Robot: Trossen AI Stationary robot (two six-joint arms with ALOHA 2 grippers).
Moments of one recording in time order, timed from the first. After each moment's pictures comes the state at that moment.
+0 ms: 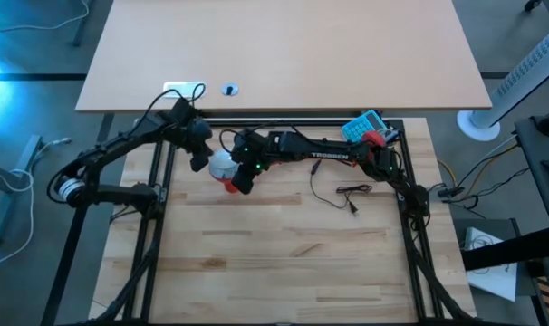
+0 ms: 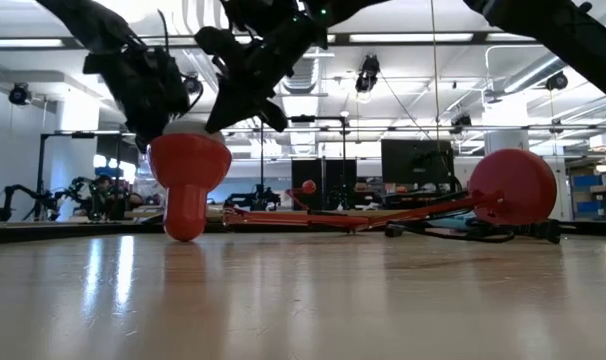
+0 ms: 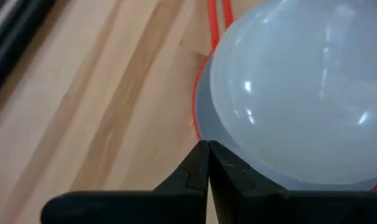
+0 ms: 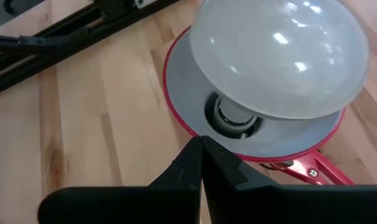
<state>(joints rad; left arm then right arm) 0.92 1.21 0.88 -0.80 0.43 0.44 -0.16 2.25 2.17 -0.72 -0.16 0.29</state>
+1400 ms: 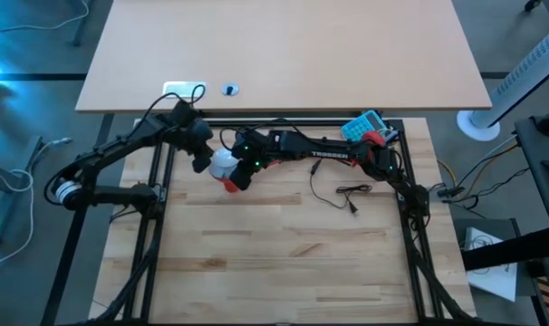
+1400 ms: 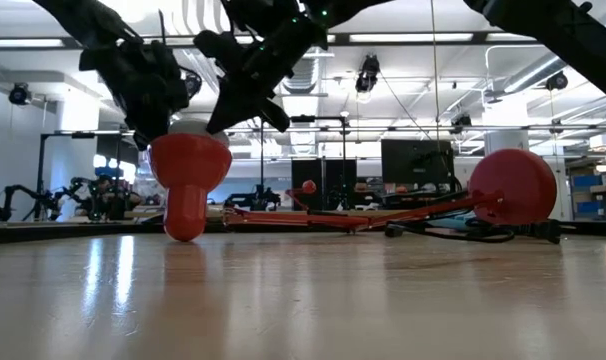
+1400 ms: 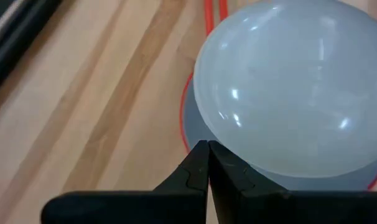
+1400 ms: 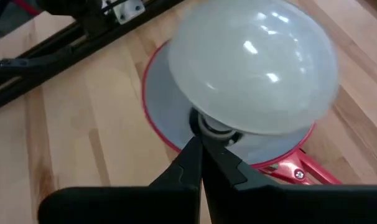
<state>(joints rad) 0.88 1.17 0.85 -0.76 0.42 0.35 -0.17 2.24 2.16 -0.70 -0.10 0.35</state>
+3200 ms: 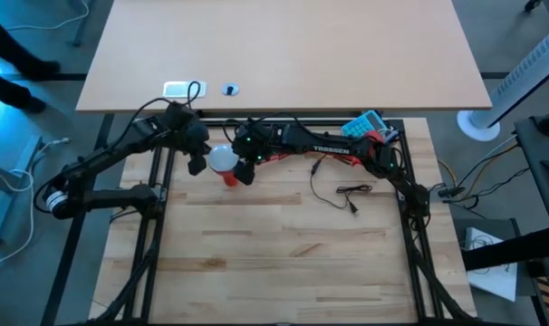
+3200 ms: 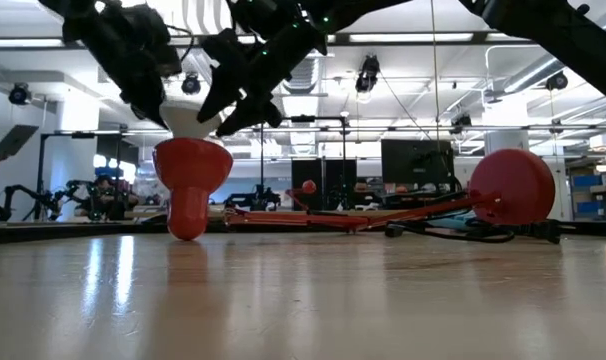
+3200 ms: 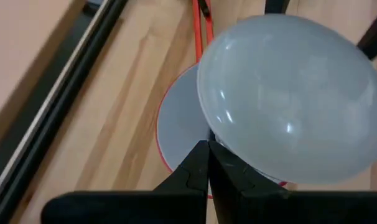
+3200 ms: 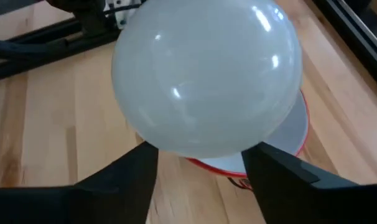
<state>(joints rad) 0.78 1.03 0.88 -0.78 0.31 0.38 -0.21 2.24 2.15 -0.65 -0.12 0.13</state>
